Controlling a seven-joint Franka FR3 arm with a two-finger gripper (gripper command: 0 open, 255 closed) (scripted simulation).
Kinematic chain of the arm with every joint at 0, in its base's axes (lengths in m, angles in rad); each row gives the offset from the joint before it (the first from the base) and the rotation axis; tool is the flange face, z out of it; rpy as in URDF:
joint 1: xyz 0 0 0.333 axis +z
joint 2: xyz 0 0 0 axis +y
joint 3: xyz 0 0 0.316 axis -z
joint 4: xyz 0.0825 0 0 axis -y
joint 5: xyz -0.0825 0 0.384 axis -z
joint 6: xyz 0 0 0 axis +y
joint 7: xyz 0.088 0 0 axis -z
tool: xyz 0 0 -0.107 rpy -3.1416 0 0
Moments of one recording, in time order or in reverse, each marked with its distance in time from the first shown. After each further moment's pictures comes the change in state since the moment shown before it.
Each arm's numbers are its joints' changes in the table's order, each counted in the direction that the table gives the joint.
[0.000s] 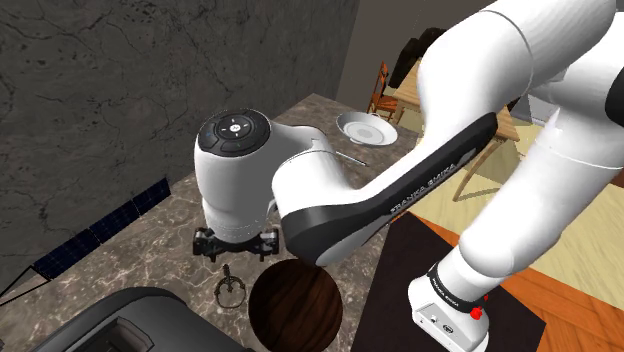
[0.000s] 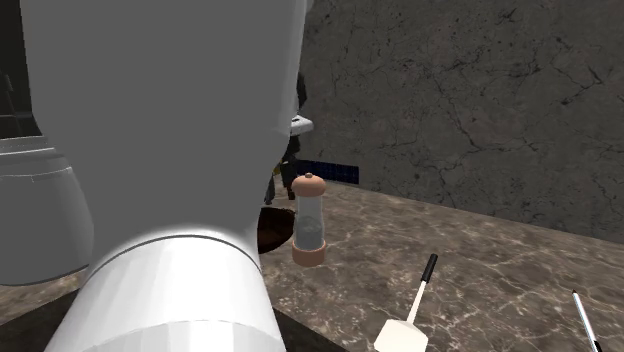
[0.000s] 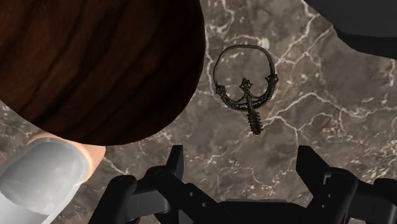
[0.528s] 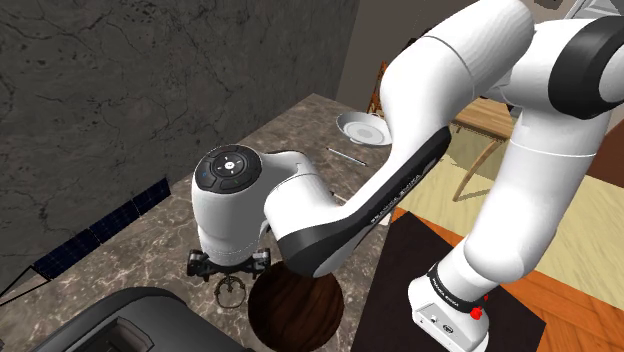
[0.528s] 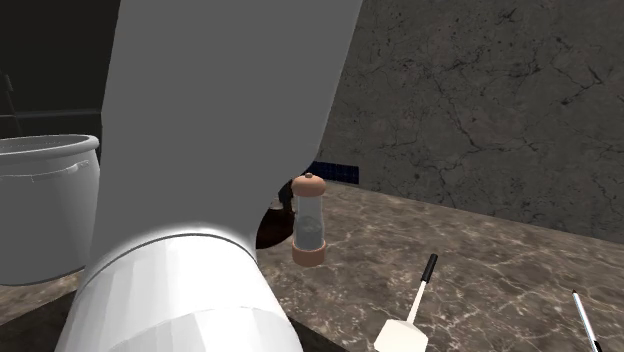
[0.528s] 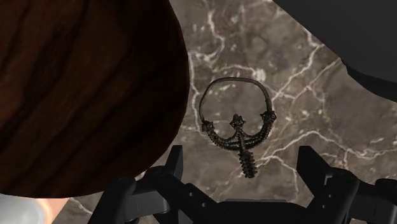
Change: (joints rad) arm 0.136 0.170 0.117 0.005 0.178 -0.070 0.117
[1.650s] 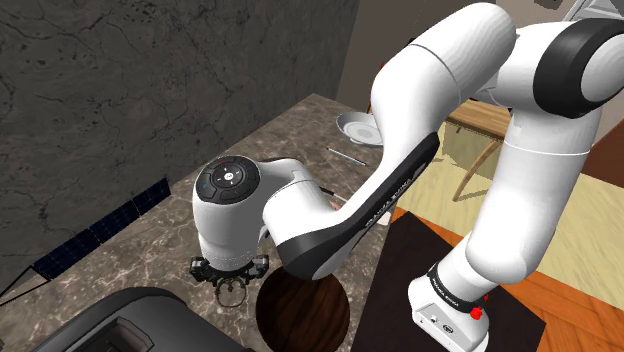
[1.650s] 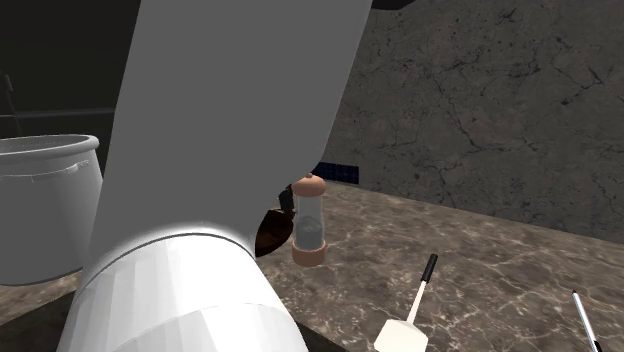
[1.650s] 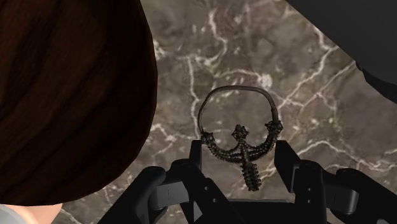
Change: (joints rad) arm 0.037 0.040 0.041 -0.001 0.048 -0.016 0.032
